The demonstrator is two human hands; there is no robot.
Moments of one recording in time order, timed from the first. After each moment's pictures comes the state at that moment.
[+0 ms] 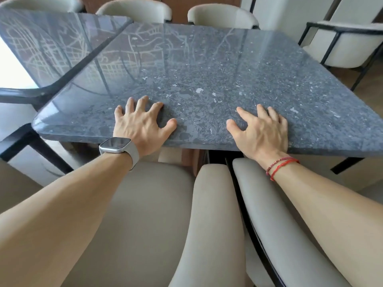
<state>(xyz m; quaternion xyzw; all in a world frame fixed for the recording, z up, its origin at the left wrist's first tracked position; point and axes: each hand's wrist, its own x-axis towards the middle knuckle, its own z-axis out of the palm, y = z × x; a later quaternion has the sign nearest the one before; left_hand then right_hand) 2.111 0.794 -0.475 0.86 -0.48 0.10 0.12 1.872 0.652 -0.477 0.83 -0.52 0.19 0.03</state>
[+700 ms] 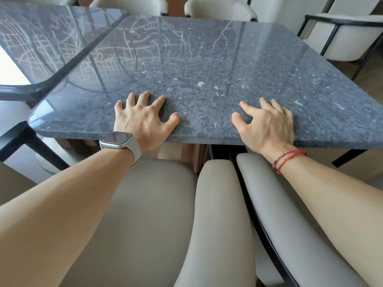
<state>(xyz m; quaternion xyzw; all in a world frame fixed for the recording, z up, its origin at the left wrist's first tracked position) 2.111 0.795 -0.476 0.86 -0.49 0.11 0.12 1.873 0.656 -0.474 0.83 -0.52 0.19 0.01</state>
